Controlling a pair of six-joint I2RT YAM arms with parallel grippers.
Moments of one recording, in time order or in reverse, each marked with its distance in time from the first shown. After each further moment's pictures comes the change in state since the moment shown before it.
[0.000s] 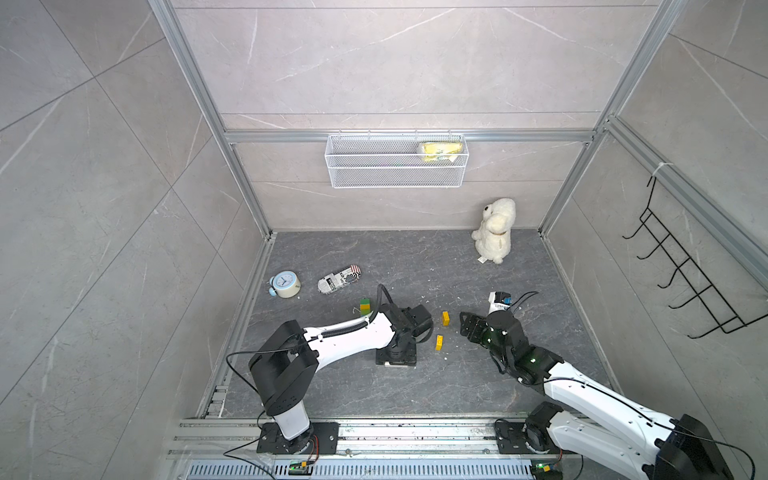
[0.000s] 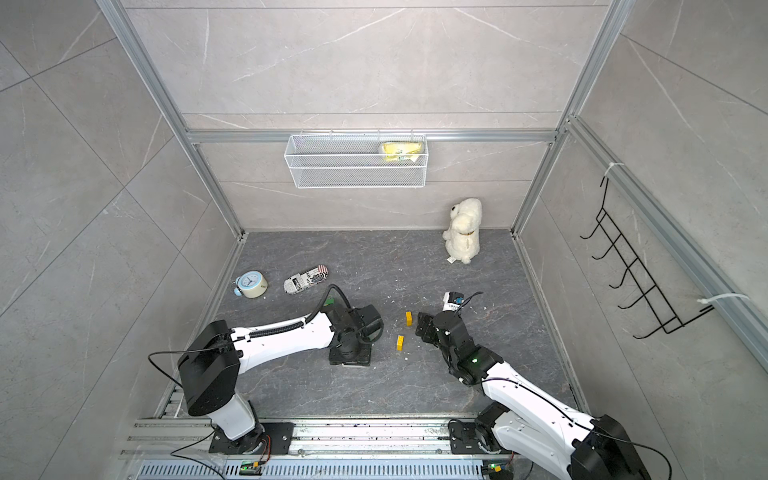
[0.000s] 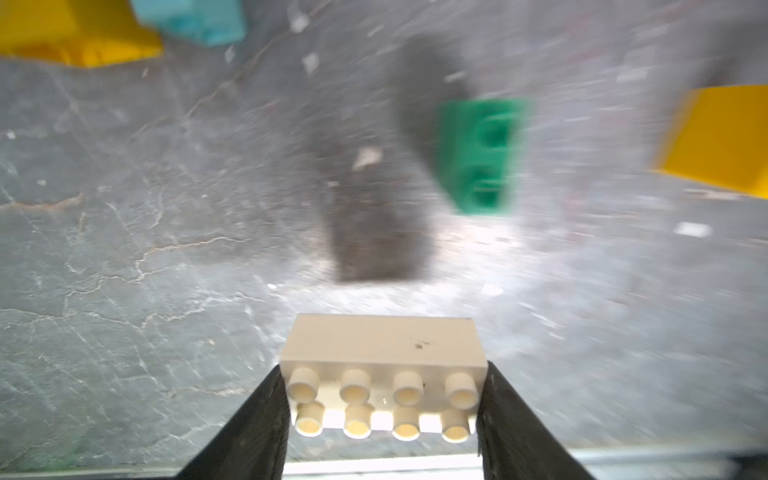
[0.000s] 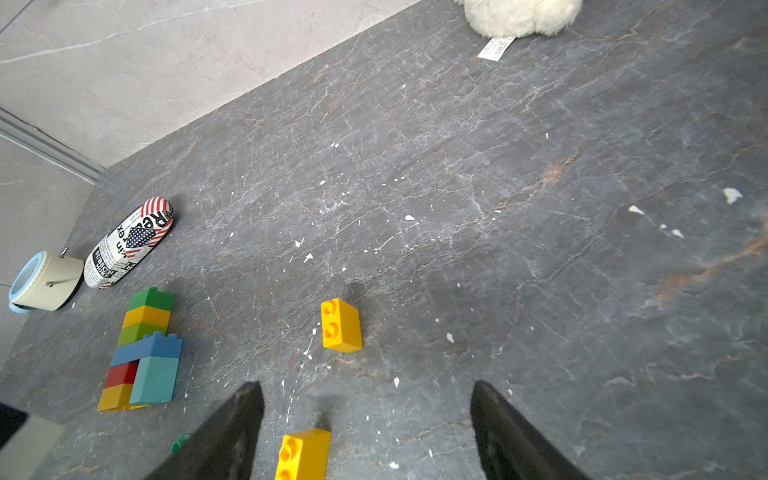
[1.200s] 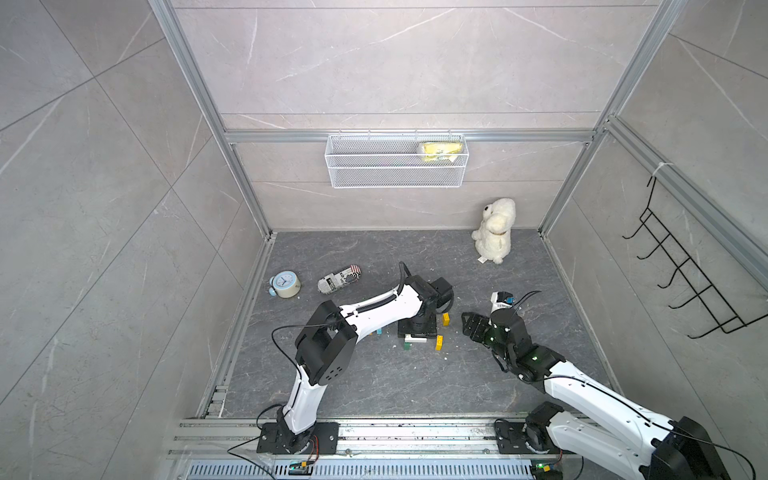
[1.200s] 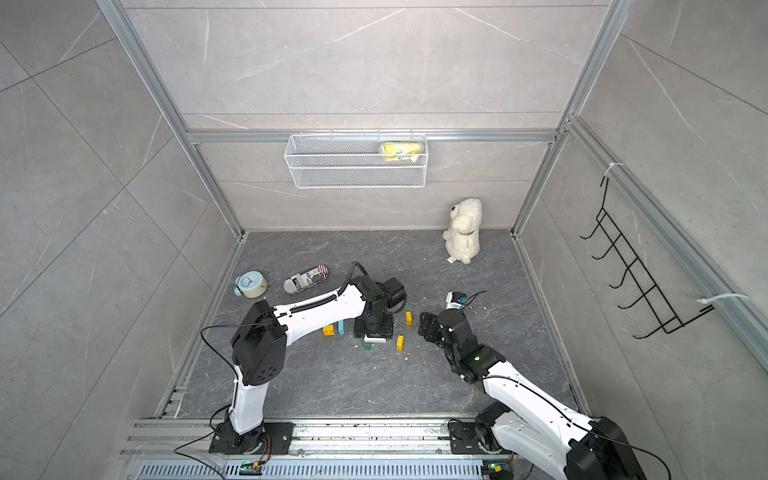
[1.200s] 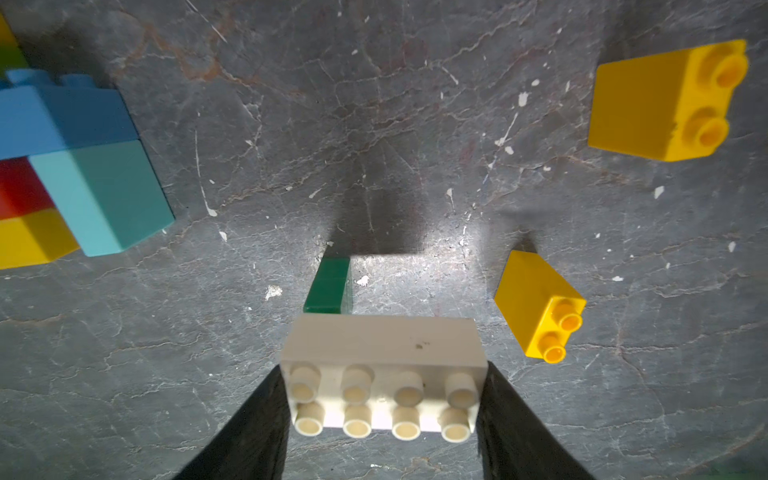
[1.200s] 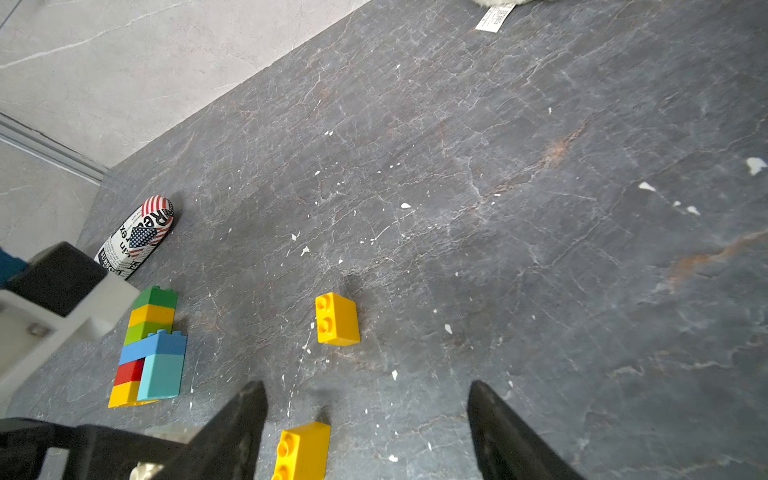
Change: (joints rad) left arm 0.064 0.337 0.412 -0.132 0.002 0.073; right arm -0.060 0.009 -0.007 0.001 -0.091 0.013
